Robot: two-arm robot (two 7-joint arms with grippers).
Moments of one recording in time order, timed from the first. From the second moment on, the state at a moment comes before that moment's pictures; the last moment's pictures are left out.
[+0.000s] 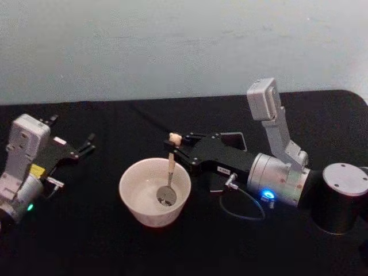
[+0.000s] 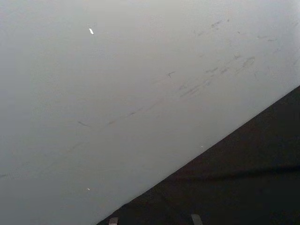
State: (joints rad) left arm -0.20 0.60 0.45 -1.41 -0.25 -0.12 0.03; right arm 0.31 0.42 -0.54 -1.57 0.53 0.17 0.50
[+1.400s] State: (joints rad) left arm -0.20 0.60 0.45 -1.41 -0.25 -0.12 0.03; right arm 0.27 0.53 -0.28 -1.64 0.88 0.23 0.44
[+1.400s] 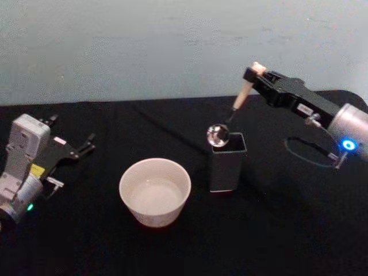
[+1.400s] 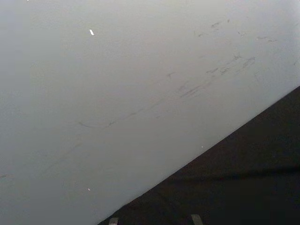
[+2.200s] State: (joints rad) left arm -0.20 0.60 0.45 -1.41 -0.25 -0.12 0.03; right arm 0.28 0.56 -0.38 -1.55 0.78 0.13 0.41
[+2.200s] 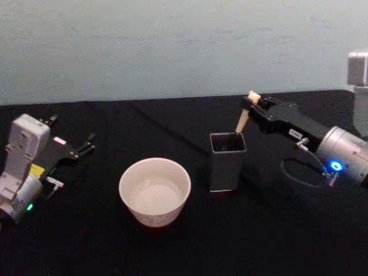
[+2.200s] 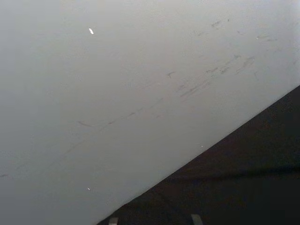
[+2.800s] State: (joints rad) left arm -0.20 0.60 0.45 -1.41 -0.25 -0.12 0.03; right arm 0.29 0.54 -0.42 -1.50 0.72 0.16 0.42
